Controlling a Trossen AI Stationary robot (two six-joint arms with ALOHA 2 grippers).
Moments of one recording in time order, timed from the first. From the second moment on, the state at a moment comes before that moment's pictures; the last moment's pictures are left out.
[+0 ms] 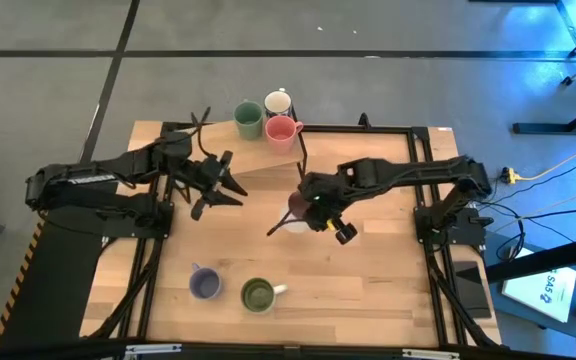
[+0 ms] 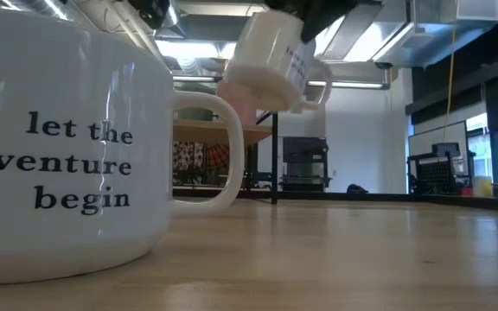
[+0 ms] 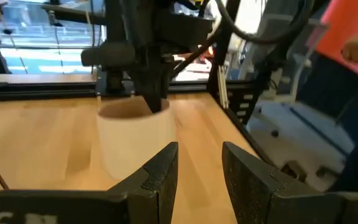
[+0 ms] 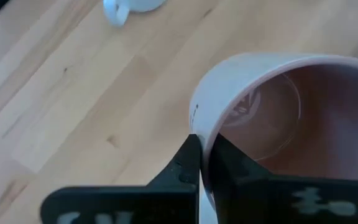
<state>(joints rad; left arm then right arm) 0.22 0.88 0.82 -0.19 0.54 0.01 0.08 1.74 1.70 -1.08 -0.16 -0.59</state>
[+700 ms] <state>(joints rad) 0.16 1.08 0.82 -0.17 0.51 0.20 0.10 1.81 1.70 -1.04 -0.24 -0.73</state>
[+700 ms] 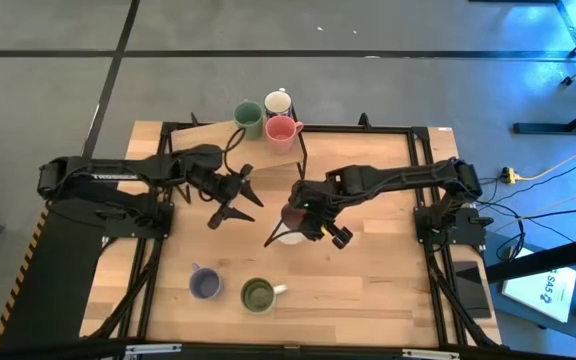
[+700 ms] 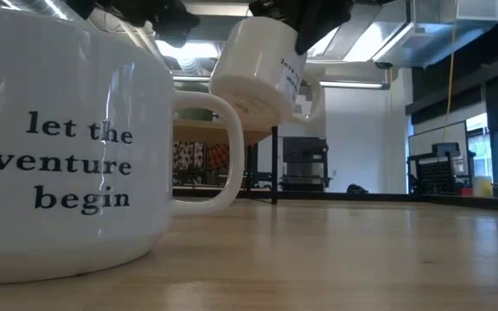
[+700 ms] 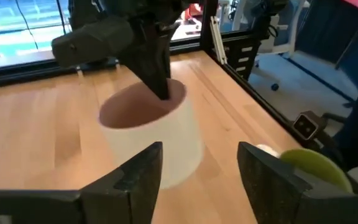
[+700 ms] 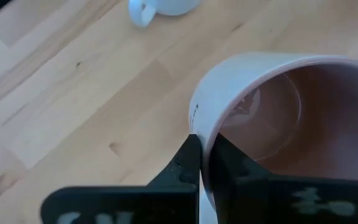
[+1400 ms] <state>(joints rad) 0.10 1.19 0.82 -0.06 0.53 0.39 0.11 1.85 1.70 -0.99 -0.28 -0.79</state>
